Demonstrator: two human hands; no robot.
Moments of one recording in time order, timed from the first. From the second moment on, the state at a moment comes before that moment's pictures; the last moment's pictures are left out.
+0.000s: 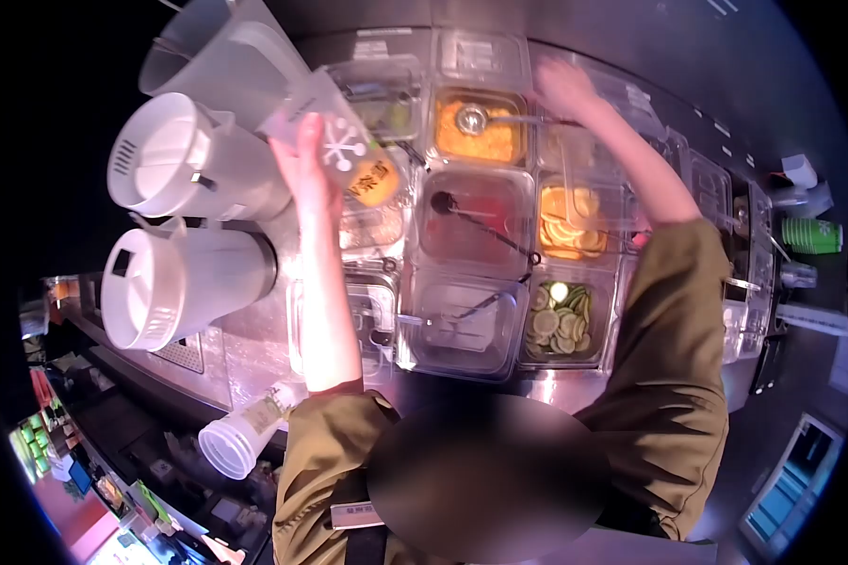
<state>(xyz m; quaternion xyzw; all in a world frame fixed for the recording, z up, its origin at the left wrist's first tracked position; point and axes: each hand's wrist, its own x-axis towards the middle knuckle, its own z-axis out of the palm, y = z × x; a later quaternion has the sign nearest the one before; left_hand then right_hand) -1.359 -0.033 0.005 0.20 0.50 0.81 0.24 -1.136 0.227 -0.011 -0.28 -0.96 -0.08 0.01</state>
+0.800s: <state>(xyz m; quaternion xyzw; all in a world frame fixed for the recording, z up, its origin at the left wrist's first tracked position) -1.337 -0.092 0.009 0.12 0.50 0.82 0.25 -1.156 0.126 -0.040 -0.11 -0.98 0.00 0.16</state>
